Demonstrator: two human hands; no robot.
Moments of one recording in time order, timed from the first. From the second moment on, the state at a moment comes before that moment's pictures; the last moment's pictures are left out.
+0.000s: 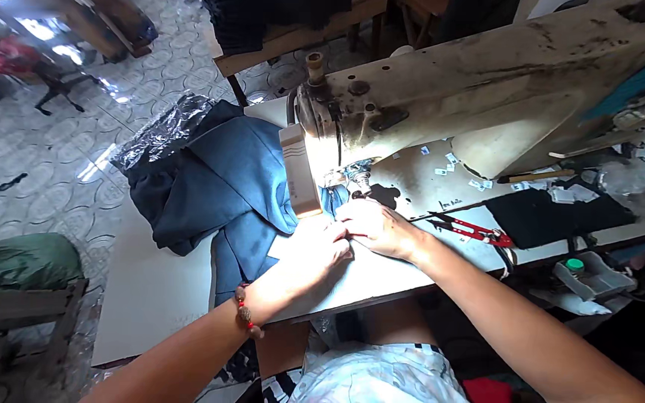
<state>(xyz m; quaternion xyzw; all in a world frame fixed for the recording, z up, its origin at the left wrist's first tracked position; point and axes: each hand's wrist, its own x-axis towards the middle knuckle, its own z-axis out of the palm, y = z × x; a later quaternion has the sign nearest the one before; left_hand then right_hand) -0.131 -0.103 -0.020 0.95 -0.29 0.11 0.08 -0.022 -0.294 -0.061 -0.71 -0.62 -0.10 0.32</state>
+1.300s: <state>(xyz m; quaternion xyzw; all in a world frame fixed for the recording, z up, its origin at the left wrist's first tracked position) -0.086 -0.049 0.058 0.95 -0.32 0.00 0.07 -0.014 -0.278 -0.055 -0.76 -0.50 -0.06 0.41</state>
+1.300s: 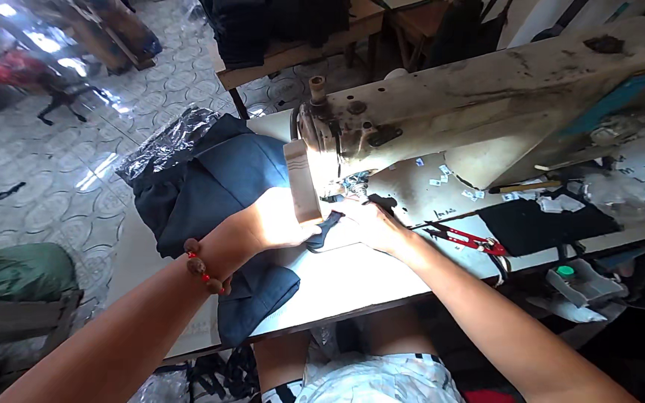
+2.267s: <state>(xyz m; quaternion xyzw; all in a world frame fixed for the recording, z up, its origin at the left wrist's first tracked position) -0.129 -0.123 -0.026 0.97 -0.19 0.11 0.08 -0.016 -0.300 -0.070 -0.71 -0.62 -0.15 0.31</state>
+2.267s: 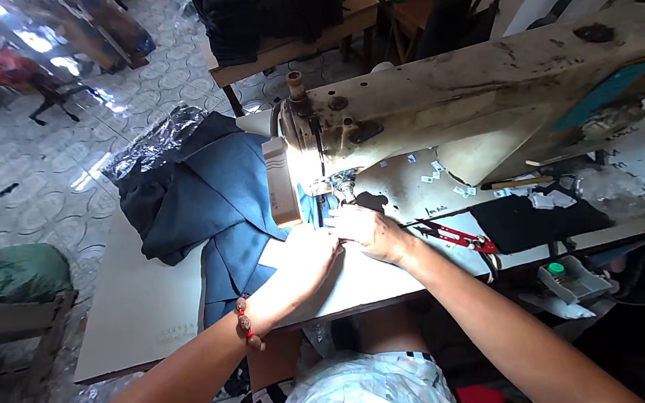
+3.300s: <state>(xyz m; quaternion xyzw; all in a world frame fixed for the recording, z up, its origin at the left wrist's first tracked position) -0.128 -0.062 0.072 0.97 -0.08 0.08 0.20 -0.007 -0.285 -0.059 -0.77 -0.53 -0.05 0.35</state>
